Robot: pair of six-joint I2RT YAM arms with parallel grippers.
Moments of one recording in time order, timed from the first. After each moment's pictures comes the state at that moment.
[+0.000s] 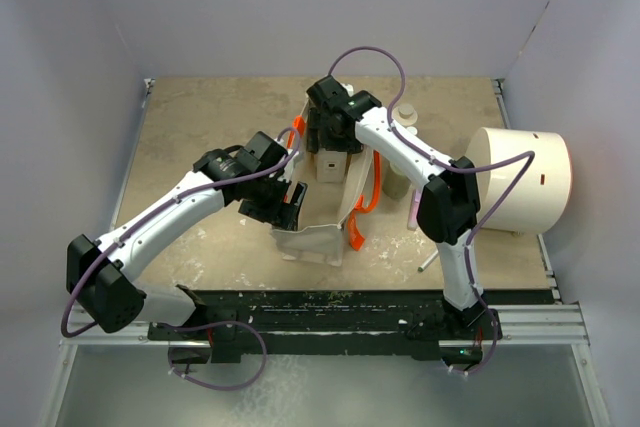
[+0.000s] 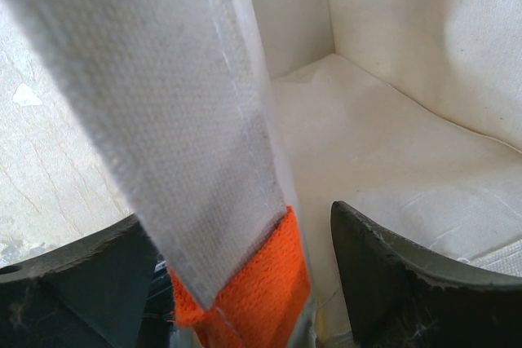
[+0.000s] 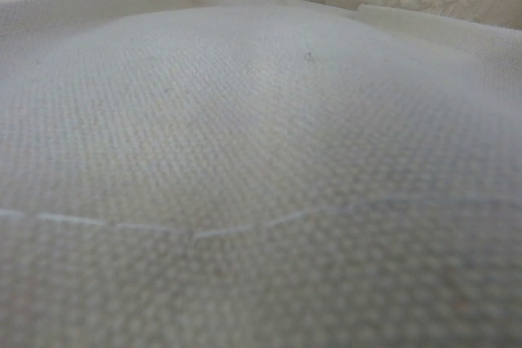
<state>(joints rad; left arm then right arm) -0.68 1.36 1.24 -1.03 0.15 -0.31 0.65 2.10 2.01 -0.99 0.27 0.59</state>
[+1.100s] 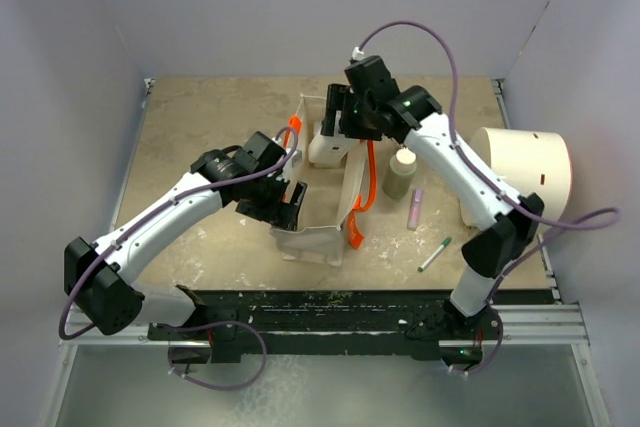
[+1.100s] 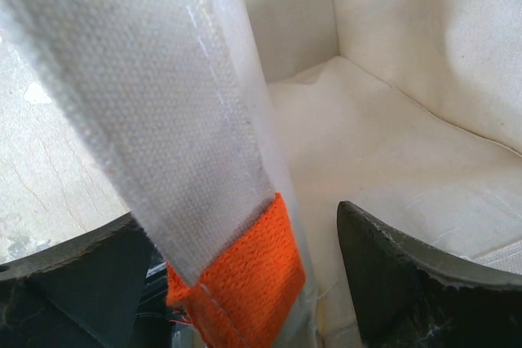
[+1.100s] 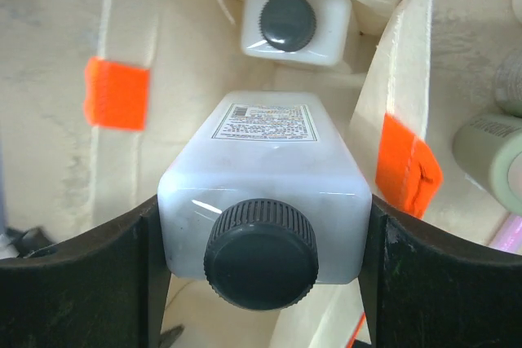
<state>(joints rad) -0.68 1.35 1.24 -1.03 0.13 -0.31 0.64 1.78 1.92 -0.98 0.16 0.58</state>
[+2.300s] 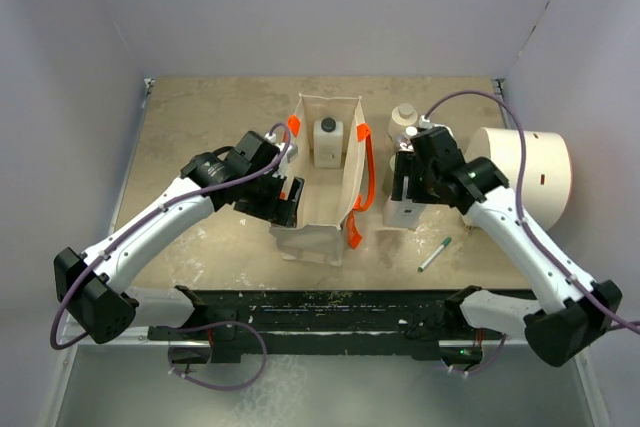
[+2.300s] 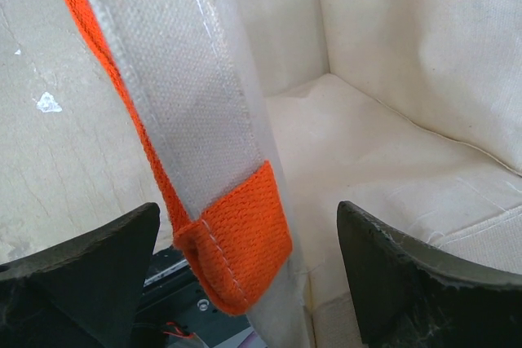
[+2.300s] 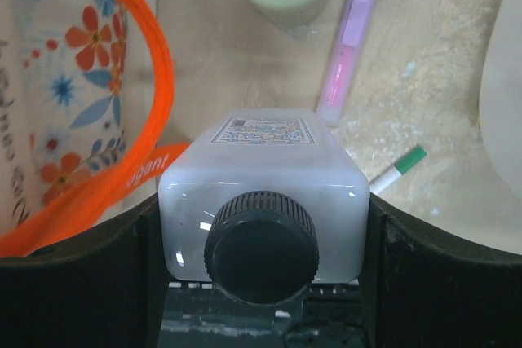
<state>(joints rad) -0.68 1.29 1.24 -1.01 0.11 -0.34 0.50 1.14 1.21 -1.03 0.23 0.50</state>
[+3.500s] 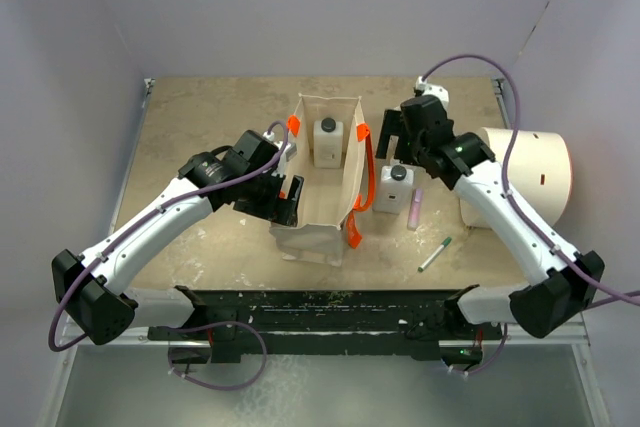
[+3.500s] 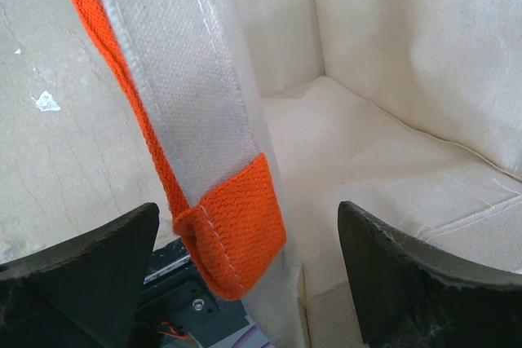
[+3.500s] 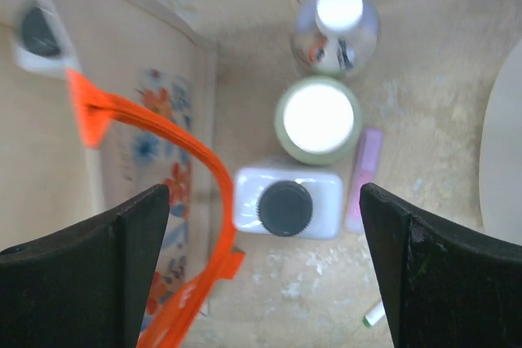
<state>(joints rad) -0.68 1.29 1.25 -1.01 0.11 -0.36 0.50 1.33 1.32 -0.79 0.38 0.51</state>
